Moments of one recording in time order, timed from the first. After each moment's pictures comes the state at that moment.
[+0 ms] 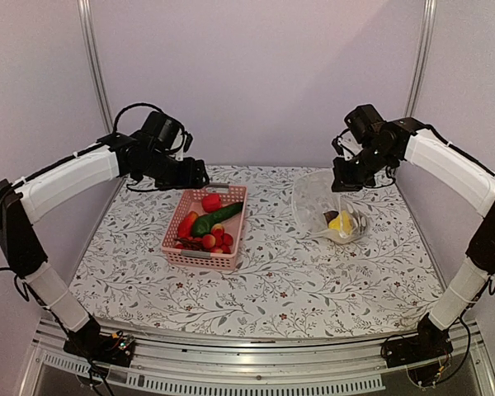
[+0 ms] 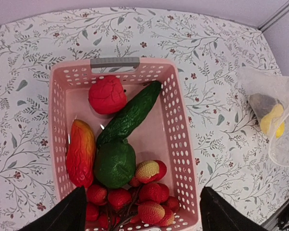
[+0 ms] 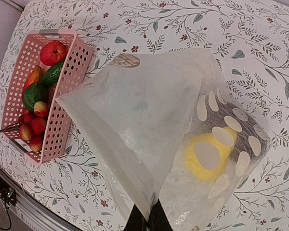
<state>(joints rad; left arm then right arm) -0.58 1.61 1.49 -0.68 -0.03 -0.41 0.51 1.66 1.66 -1.02 -0.07 0.35</state>
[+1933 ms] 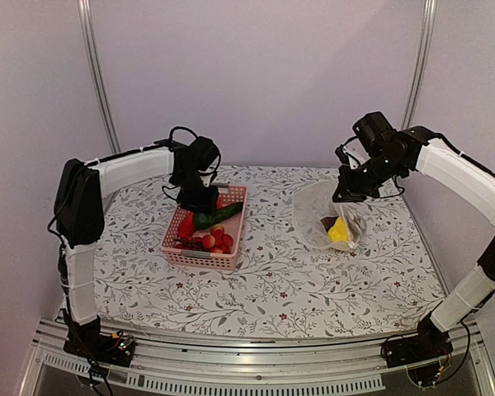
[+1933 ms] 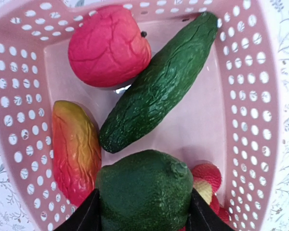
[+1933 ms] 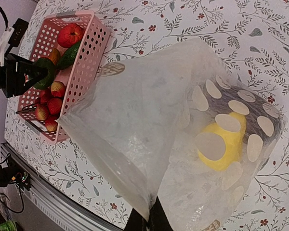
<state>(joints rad) -0.58 2.10 1.79 -0.96 -0.09 -0.31 0.51 1.55 1.52 -0.99 -0.19 0.38</state>
